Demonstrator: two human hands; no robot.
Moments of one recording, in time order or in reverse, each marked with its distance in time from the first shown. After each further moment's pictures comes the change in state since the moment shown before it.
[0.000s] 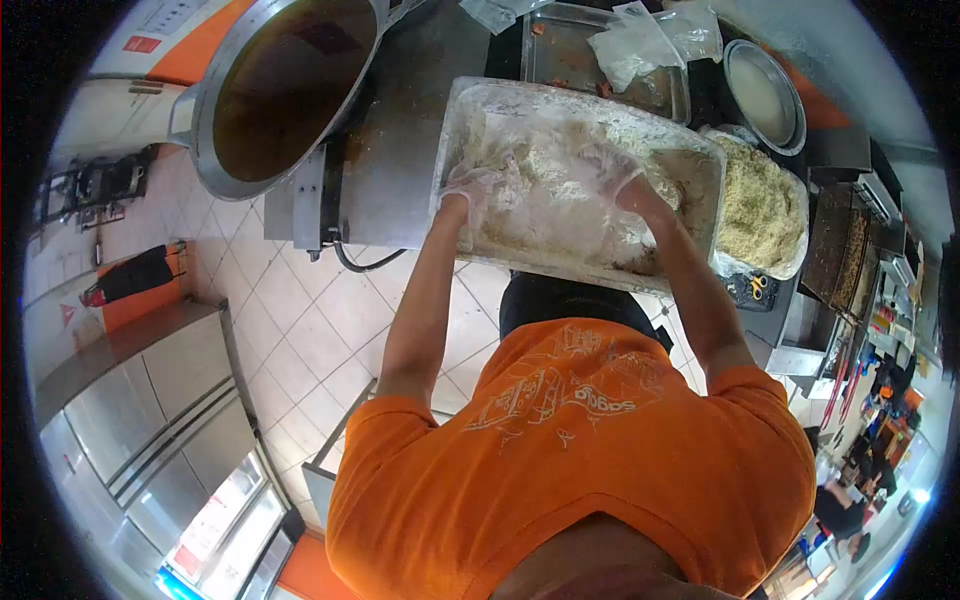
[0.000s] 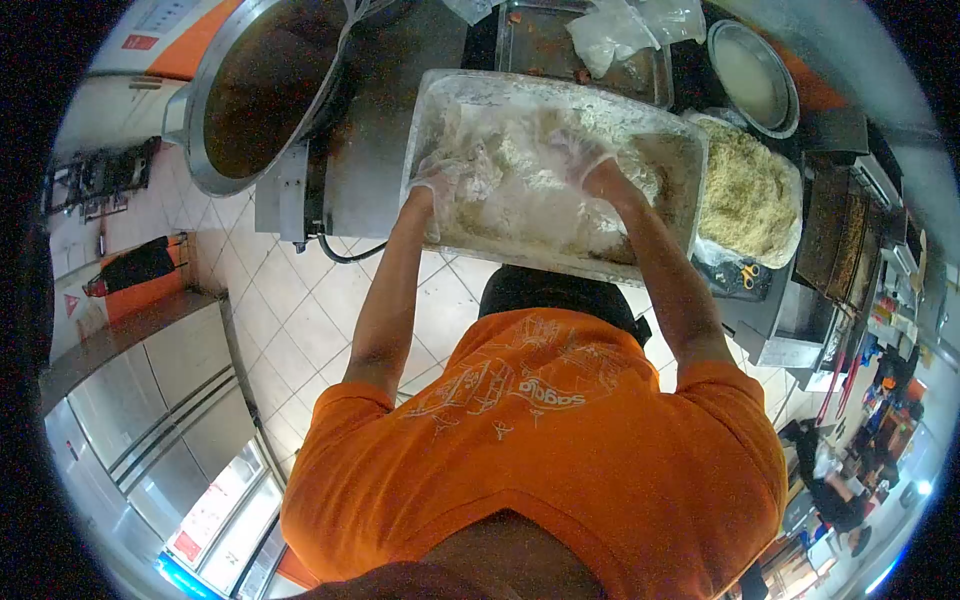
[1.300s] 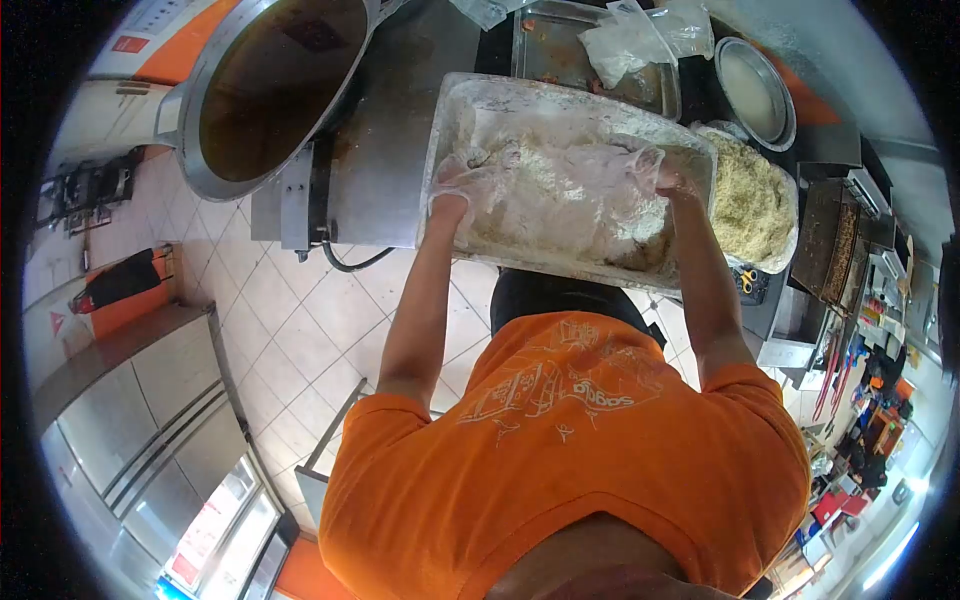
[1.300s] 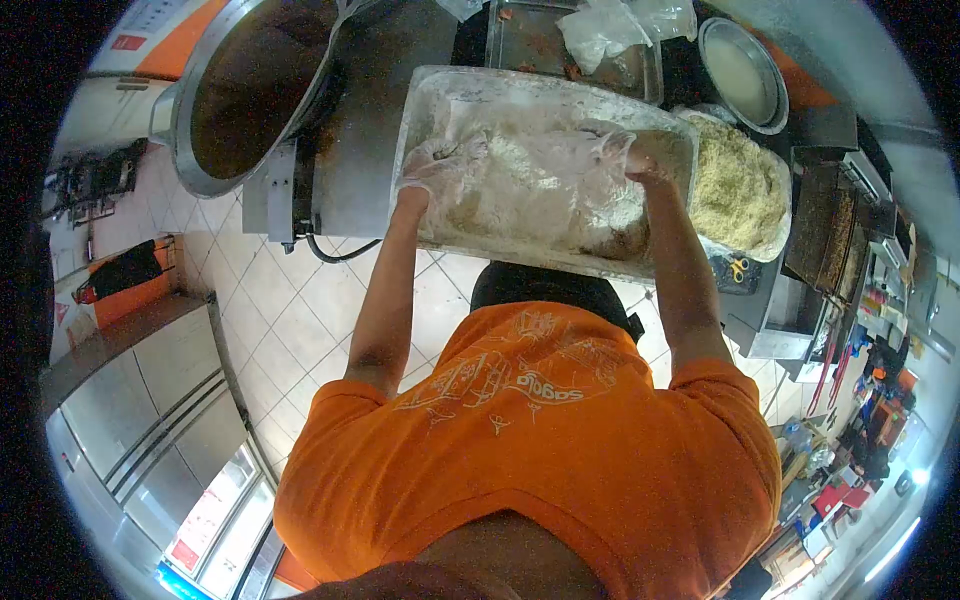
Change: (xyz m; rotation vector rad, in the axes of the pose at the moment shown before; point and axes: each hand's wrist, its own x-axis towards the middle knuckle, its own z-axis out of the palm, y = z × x) left_hand -0.054 0.085 -0.060 -0.288 0.392 0.029; right_hand -0.005 0.088 -0.075 0.722 -0.255 -0.299
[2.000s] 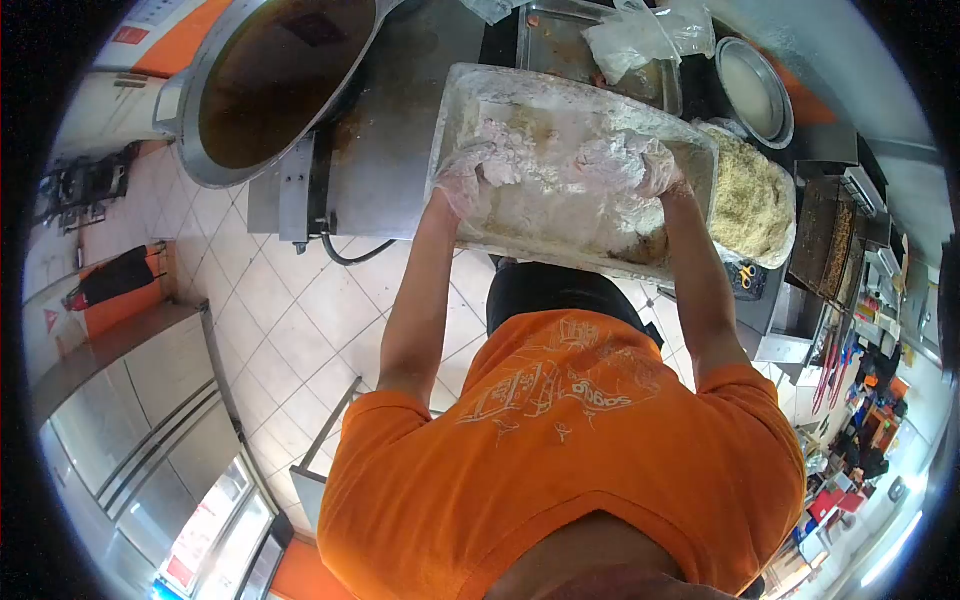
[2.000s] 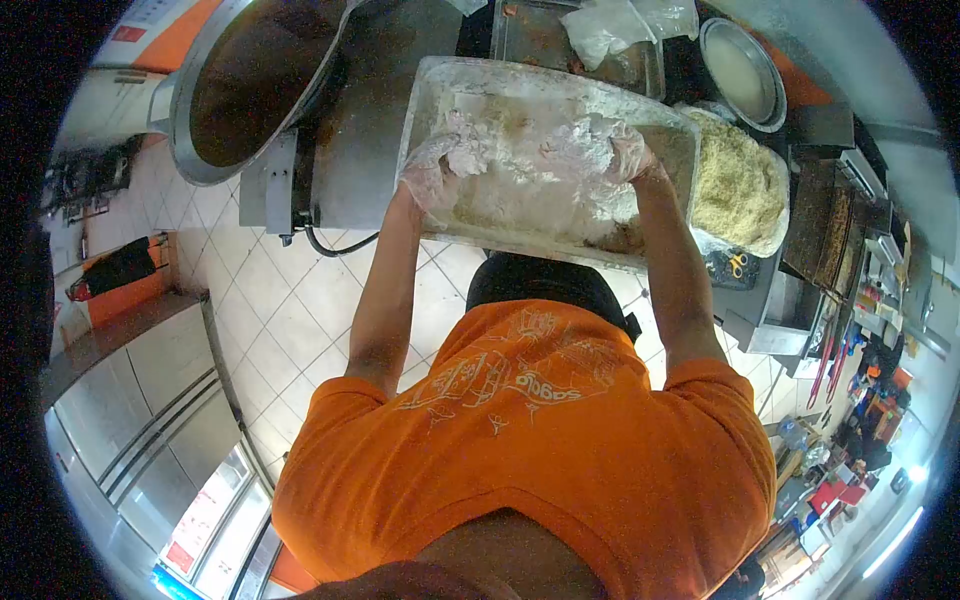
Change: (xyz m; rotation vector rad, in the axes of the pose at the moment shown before) left_hand 0.002 -0.027 0.016 -1.372 -0.394 -0.176; right_hand 0.012 -0.021 0.050 -1.158 0.030 -0.203
